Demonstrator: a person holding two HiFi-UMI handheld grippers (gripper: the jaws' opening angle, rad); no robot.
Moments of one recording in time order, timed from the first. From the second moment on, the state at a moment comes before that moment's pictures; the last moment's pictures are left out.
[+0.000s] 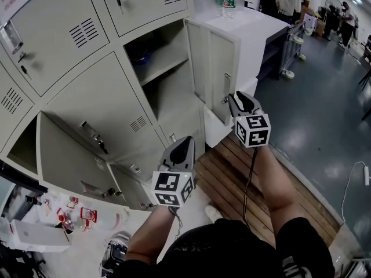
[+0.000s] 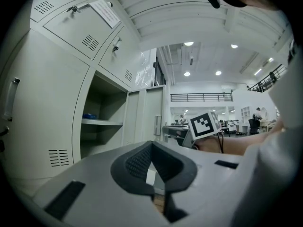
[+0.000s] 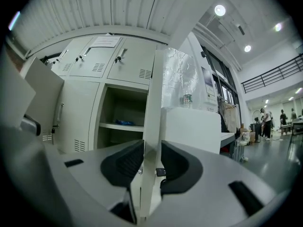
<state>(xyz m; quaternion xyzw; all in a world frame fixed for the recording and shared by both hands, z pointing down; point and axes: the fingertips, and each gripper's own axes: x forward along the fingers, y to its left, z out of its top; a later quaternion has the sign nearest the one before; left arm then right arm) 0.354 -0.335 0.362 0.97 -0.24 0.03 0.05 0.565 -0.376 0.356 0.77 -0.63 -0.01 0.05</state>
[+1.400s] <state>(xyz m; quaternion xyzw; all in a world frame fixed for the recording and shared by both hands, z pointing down) 0.153 -0.237 0.355 0.94 -0.32 0.02 0.05 0.290 -0.271 0.332 0.69 -0.73 -0.01 0.03</state>
